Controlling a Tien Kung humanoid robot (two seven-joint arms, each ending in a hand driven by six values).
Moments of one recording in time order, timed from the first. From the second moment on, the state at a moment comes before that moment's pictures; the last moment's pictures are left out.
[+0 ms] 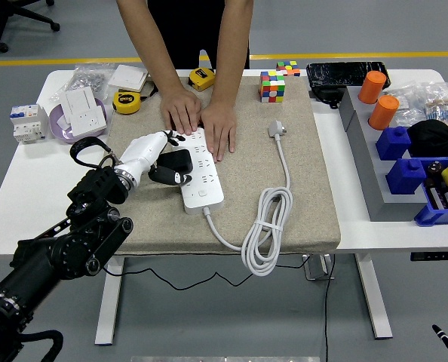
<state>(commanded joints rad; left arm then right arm) -0.59 0.00 -1.04 -0.77 2.10 0.16 0.05 0.14 -0.15 1.39 0.18 -1.50 -0.12 0.08</state>
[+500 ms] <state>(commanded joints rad) -0.60 0.00 -1.03 -0.75 2.16 0.17 0.06 0.14 -0.16 1.40 0.18 -1.50 -0.13 0.08</state>
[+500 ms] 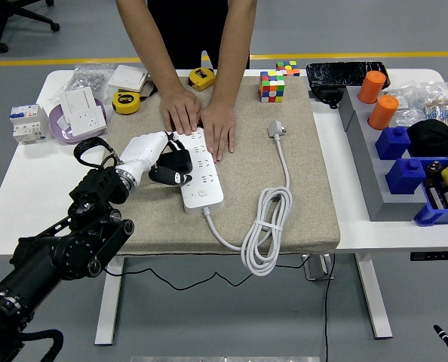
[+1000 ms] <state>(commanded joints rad) -0.60 0.00 -1.04 -0.74 2.20 0.17 0.08 0.13 -0.16 1.40 0.18 -1.50 -0.13 0.08</state>
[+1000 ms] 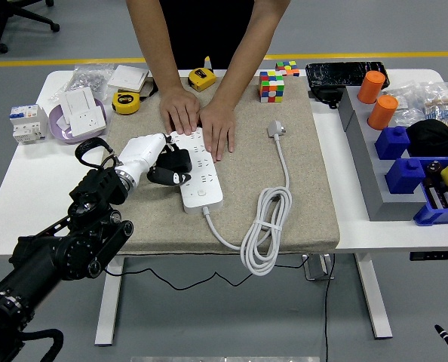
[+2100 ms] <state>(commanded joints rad) -0.62 0.00 -1.03 -0.71 2.18 0.21 0.04 0.14 -0.17 1.41 0.18 -1.50 -0.13 0.08</state>
